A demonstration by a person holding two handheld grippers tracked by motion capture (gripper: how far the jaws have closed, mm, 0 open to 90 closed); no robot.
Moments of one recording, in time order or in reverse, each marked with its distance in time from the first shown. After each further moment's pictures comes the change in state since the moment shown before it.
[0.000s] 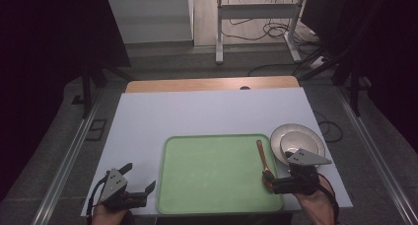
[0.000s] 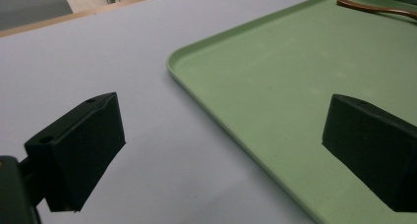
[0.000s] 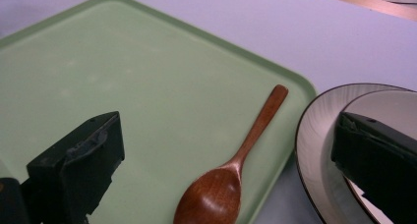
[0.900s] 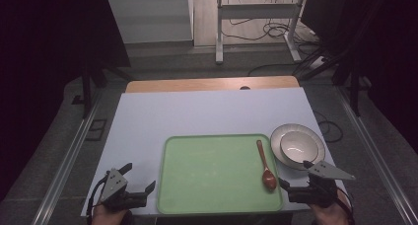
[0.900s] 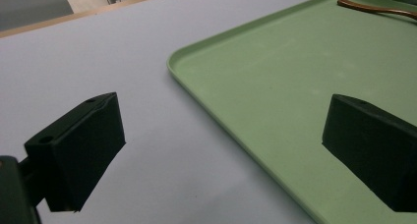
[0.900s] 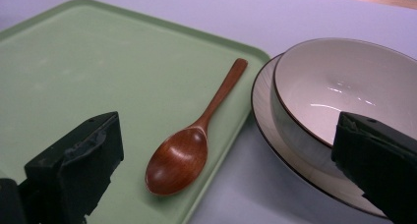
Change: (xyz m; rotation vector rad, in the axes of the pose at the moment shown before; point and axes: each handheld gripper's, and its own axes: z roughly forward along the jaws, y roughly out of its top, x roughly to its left) left arm 0.000 0.000 0.000 -0.002 0.002 0.000; right arm -0.012 -0.036 -0.030 -0.048 -0.089 0.091
